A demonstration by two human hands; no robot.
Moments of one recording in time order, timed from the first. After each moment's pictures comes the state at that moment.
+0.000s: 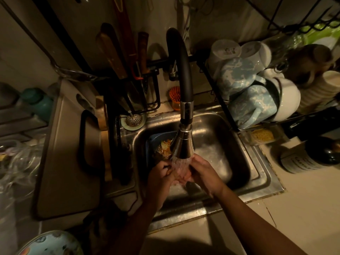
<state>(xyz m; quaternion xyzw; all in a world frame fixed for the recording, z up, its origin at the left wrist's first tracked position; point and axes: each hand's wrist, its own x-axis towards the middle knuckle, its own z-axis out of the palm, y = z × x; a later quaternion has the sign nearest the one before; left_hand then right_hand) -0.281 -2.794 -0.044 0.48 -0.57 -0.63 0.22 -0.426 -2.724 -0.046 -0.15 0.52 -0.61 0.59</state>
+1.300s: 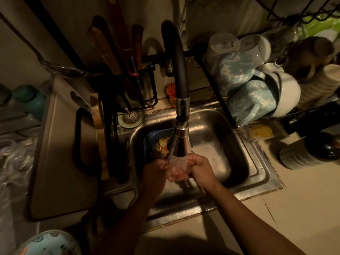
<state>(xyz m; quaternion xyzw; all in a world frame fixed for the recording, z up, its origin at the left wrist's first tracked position) -0.282 -2.807 -0.051 0.52 -0.63 -0.53 0.21 -0.420 -2.731 -0.057 -0.19 0.65 -0.56 0.49</state>
